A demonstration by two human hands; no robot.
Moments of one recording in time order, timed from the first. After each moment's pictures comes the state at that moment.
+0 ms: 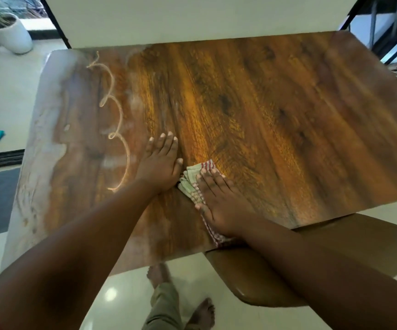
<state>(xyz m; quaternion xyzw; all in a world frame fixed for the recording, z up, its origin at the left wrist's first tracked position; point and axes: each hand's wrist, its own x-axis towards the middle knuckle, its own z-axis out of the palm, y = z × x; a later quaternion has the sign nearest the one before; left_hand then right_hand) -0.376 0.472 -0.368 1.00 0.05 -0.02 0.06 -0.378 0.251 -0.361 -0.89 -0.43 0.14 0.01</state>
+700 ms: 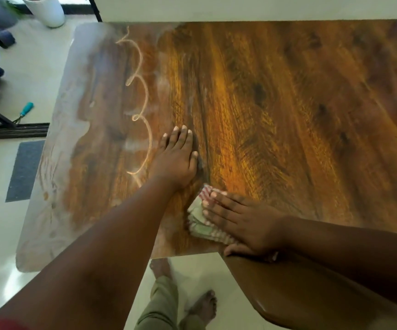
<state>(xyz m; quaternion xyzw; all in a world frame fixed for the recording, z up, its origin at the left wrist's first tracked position) -0.393 0.478 -0.386 0.99 0.12 0.00 0.11 -0.368 0.235 -0.354 -0.67 -0.72 0.14 -0.09</state>
